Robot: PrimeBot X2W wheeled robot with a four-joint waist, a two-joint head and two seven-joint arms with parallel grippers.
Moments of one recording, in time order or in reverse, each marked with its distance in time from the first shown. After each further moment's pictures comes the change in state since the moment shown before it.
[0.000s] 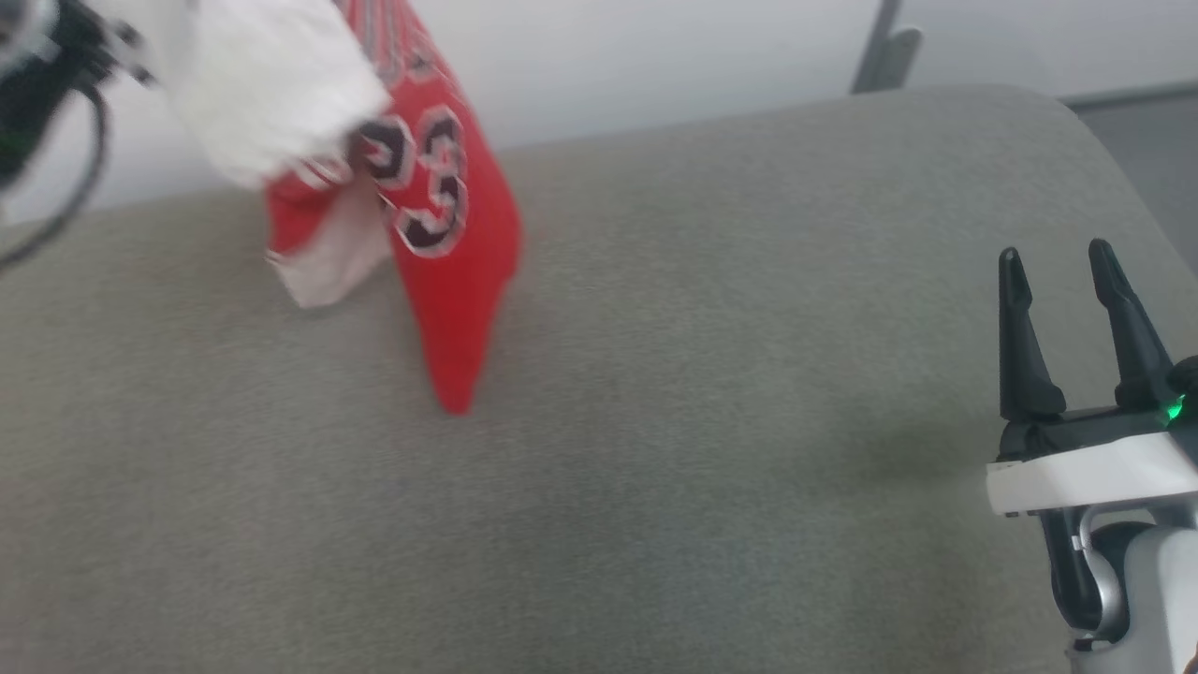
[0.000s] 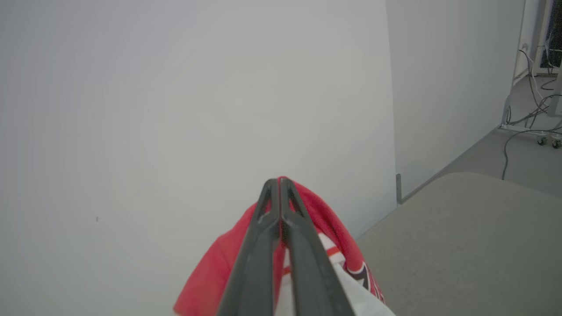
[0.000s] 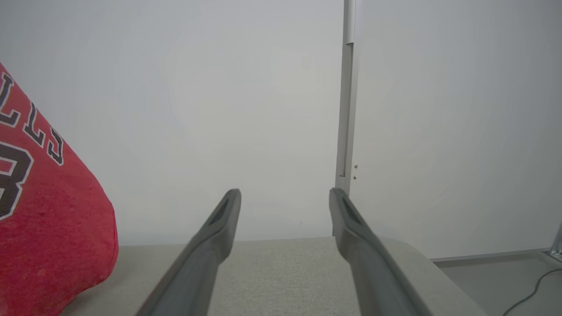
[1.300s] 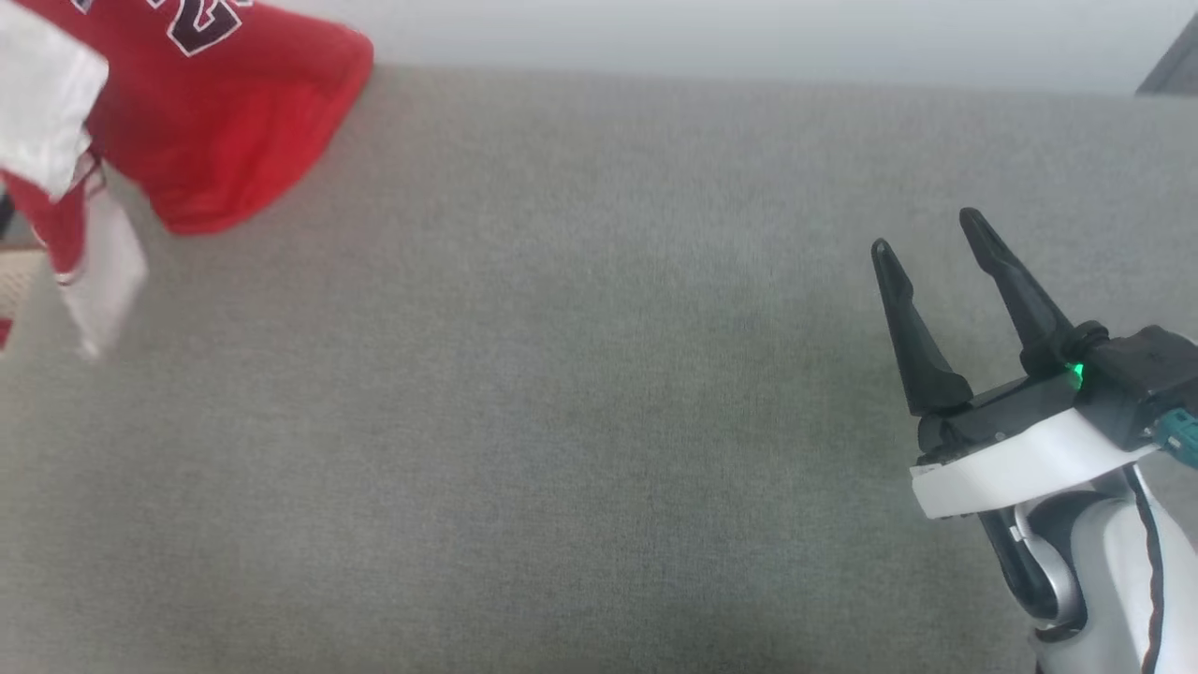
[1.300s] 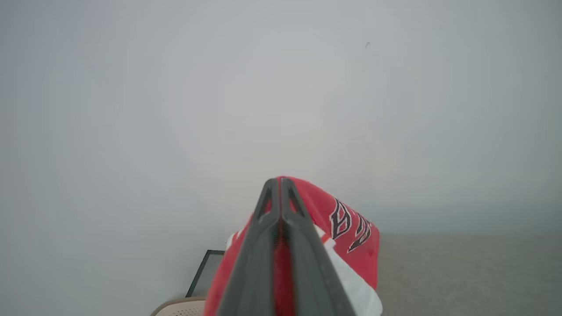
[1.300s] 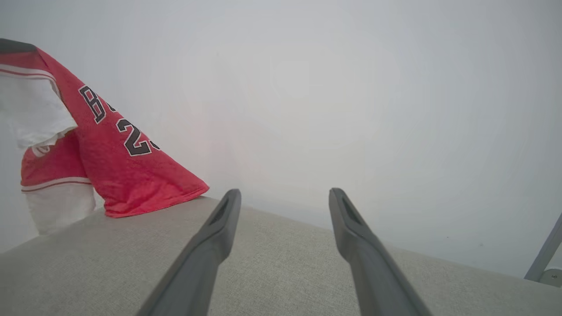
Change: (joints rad) left arm -0.057 -0.008 0.079 0.810 0.065 -0.197 -0.388; right arm -0.056 -0.087 0.217 -0.076 0.059 0.000 0.098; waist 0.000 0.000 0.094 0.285
